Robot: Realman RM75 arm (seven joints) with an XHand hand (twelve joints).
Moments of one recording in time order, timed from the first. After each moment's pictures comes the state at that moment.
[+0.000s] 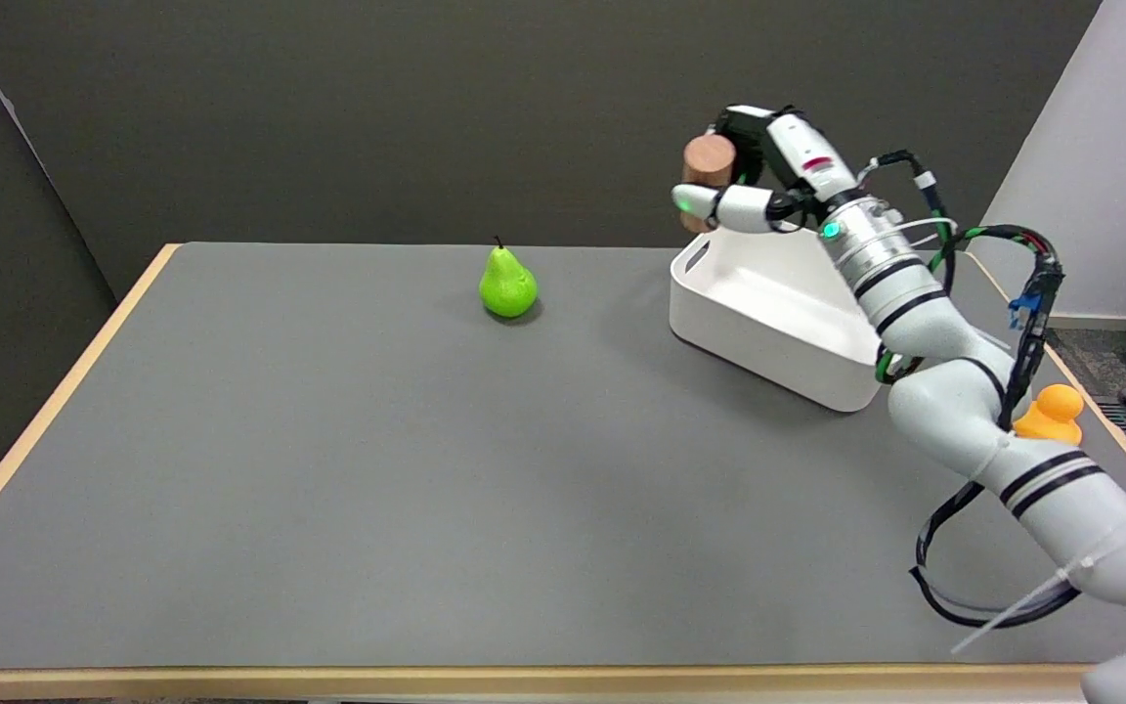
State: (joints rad) arm 0.28 -1.01 -1.63 1.32 0.38 0.27 0.78
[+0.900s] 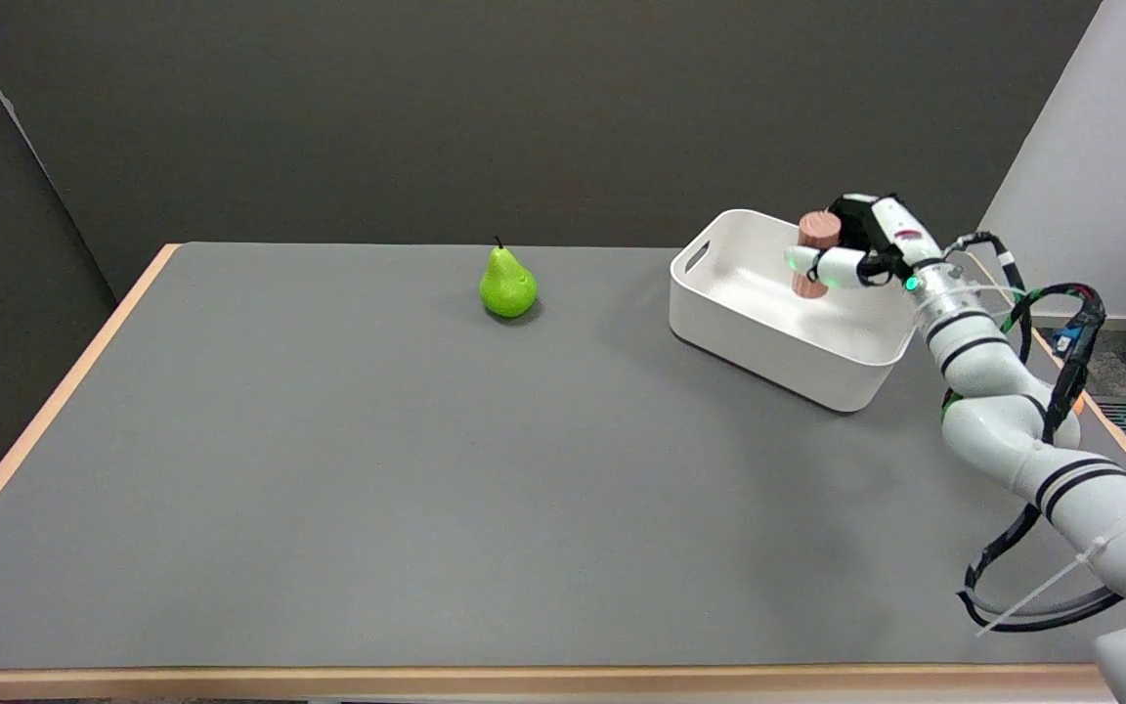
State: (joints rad) arm 0.32 -0.95 -1.57 0.88 0.47 0.35 0.77
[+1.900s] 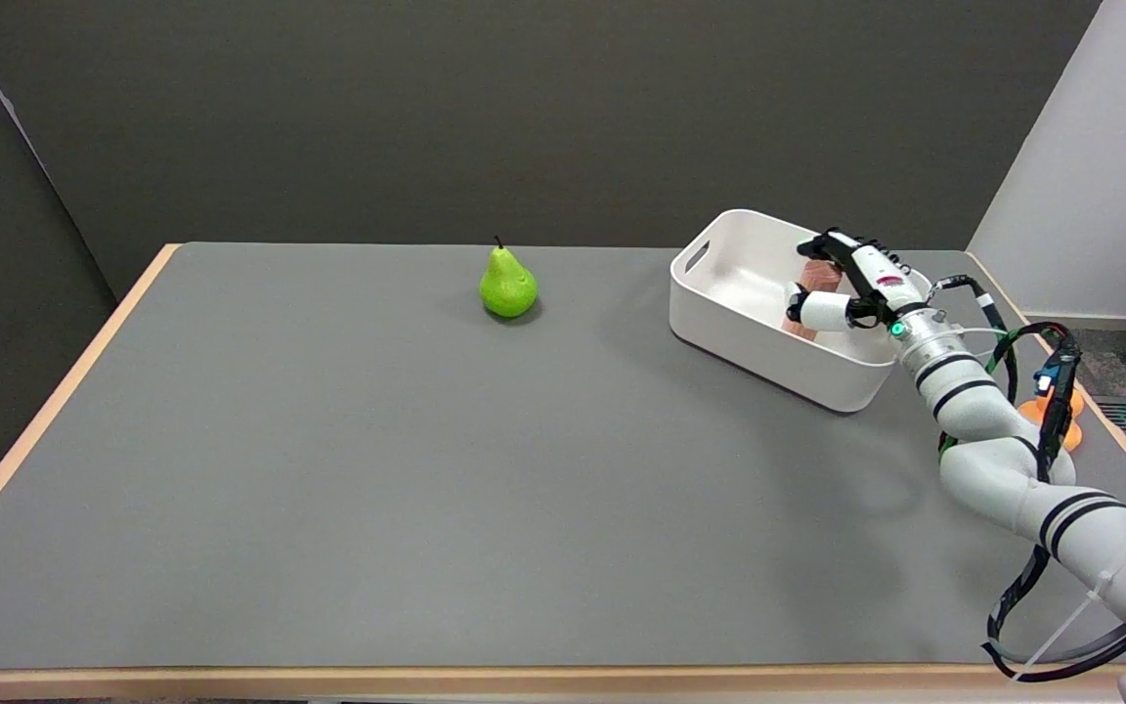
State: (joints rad) arm 0.26 -0.94 -1.68 0.84 0.51 0.43 0.81
